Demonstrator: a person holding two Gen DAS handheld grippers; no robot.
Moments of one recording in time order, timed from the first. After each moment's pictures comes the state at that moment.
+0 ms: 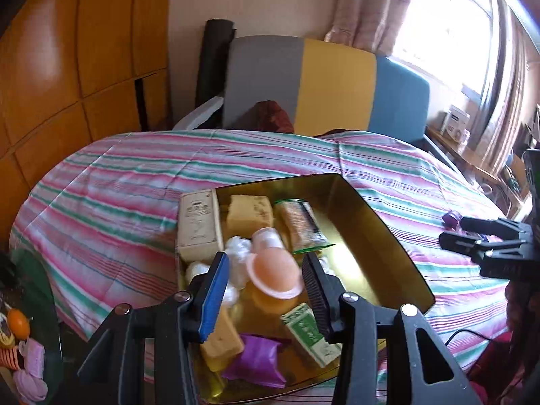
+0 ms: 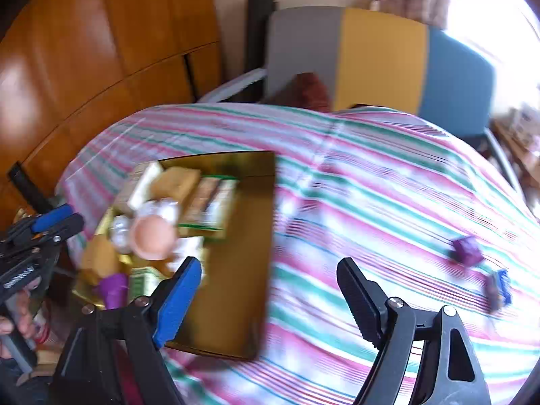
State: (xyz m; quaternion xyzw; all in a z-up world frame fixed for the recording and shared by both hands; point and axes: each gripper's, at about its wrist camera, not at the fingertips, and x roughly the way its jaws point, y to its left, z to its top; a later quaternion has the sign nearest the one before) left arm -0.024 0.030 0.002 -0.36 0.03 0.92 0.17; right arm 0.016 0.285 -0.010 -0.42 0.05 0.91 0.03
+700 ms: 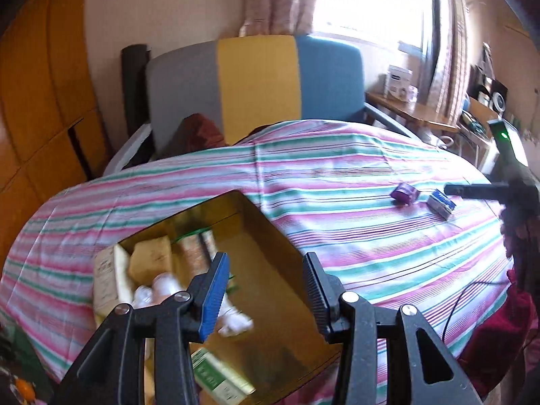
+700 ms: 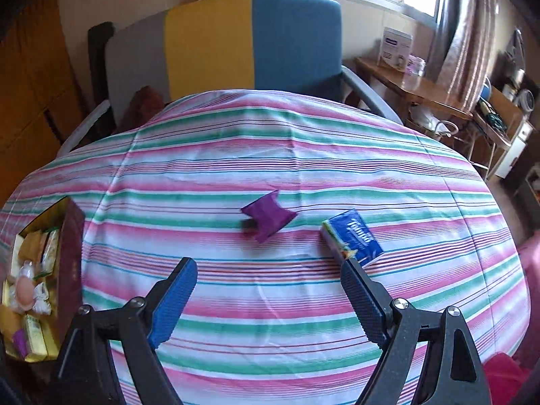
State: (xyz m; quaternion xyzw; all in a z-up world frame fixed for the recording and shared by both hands) left arm -0.013 0.163 0.022 -0.34 0.13 0.89 0.27; right arm 0.081 0.510 -0.016 -0.42 0.14 0.85 0.28
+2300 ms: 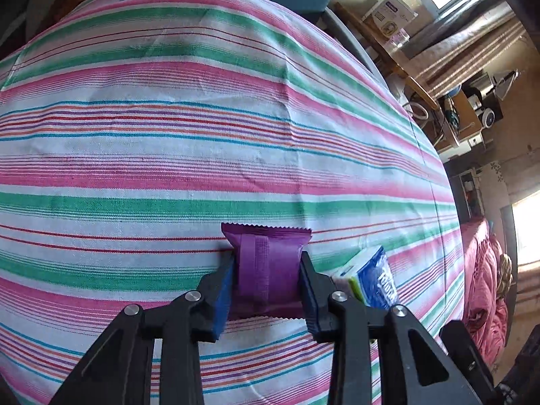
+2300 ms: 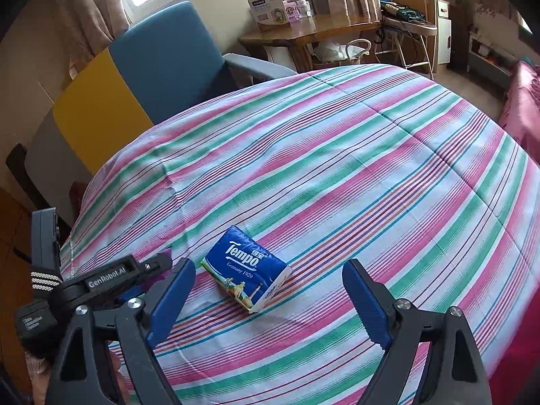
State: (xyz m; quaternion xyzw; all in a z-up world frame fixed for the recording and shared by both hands) left arm -0.111 0.521 -0.118 -0.61 0.02 0.71 0.35; right arm 0.144 0.633 -0.058 -0.34 0.35 0.78 0.39
